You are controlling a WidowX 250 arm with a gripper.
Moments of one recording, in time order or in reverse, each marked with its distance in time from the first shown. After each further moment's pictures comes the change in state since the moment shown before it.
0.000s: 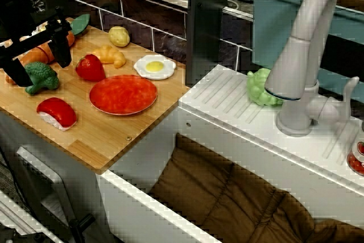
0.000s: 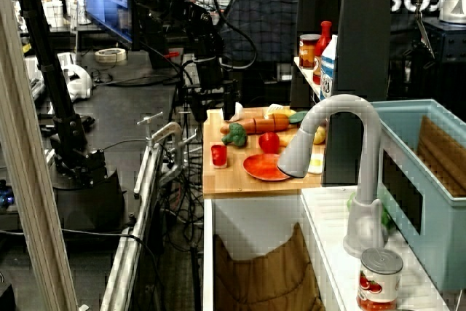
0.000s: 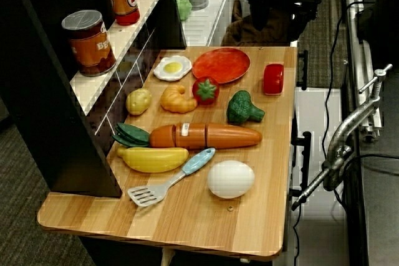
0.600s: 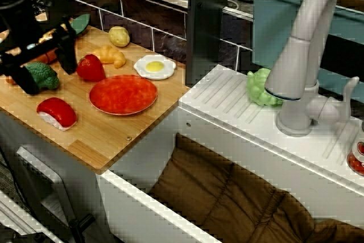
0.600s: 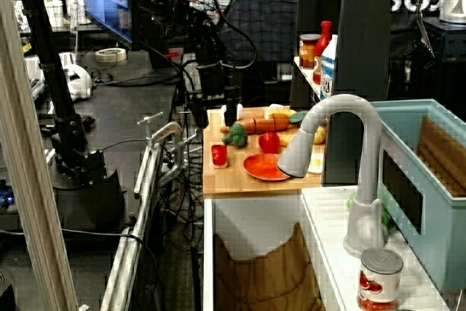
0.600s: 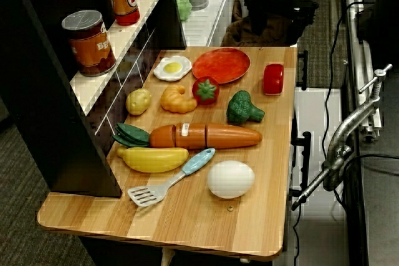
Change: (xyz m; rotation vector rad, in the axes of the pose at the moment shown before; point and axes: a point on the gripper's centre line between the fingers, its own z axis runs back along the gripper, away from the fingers) arm -0.004 -0.004 -0.012 0.012 0.001 0.018
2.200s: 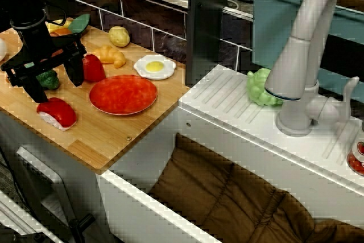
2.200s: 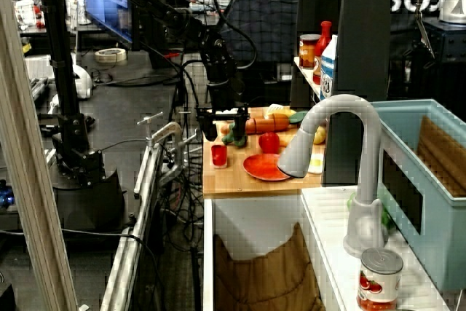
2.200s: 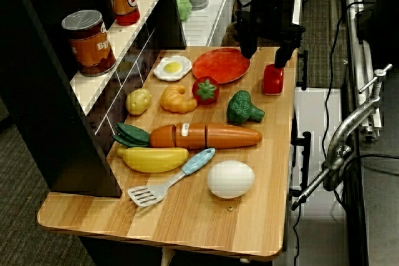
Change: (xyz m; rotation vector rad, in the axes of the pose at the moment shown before) arm 0.019 -0.003 -0.031 0.042 -0.065 -0.023
